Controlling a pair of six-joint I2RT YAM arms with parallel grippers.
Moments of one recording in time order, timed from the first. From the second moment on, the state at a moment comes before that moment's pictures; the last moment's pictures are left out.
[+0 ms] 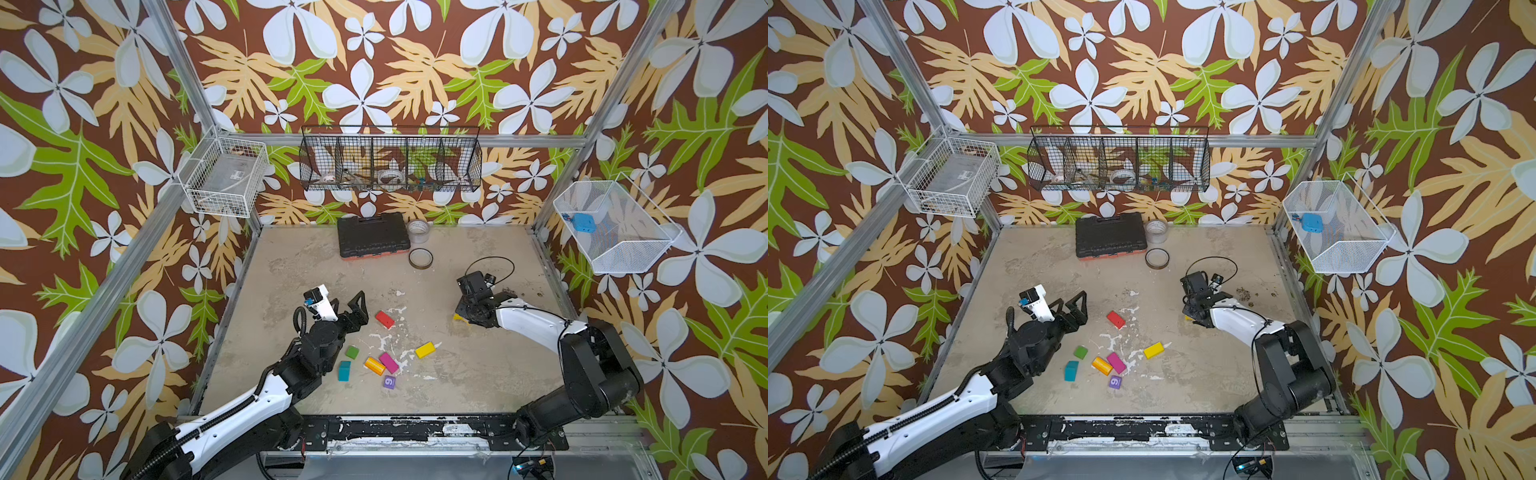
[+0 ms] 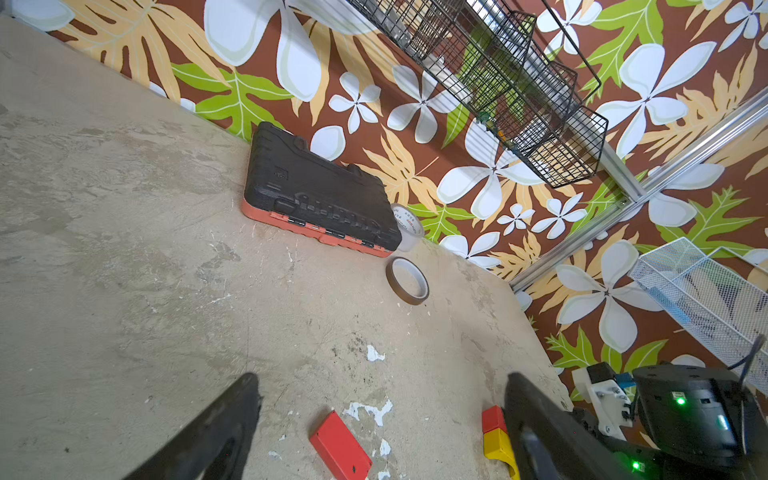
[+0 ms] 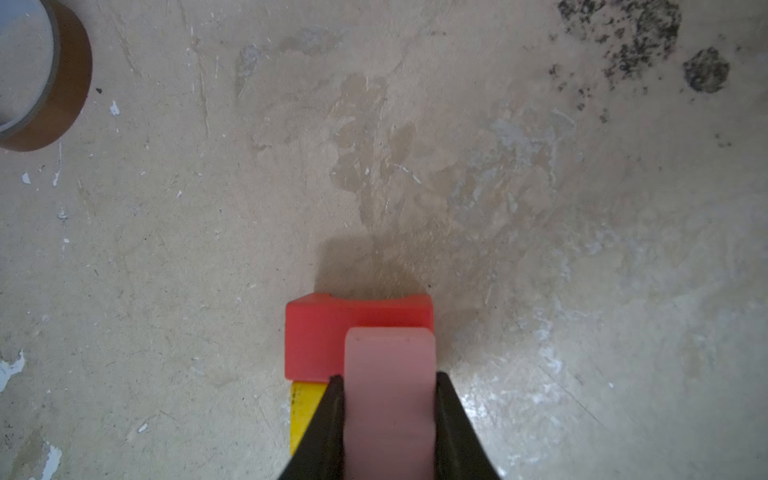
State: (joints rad) left arm -0.74 0.84 0.37 0.31 -0.53 -0.71; right arm 0.39 1.56 0.87 -0.43 0.31 0.84
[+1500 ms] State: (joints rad) left arm -0.74 0.84 0.37 0.31 -0.53 -0.71; right arm 0.39 1.58 0.90 -0.45 0.35 0.83
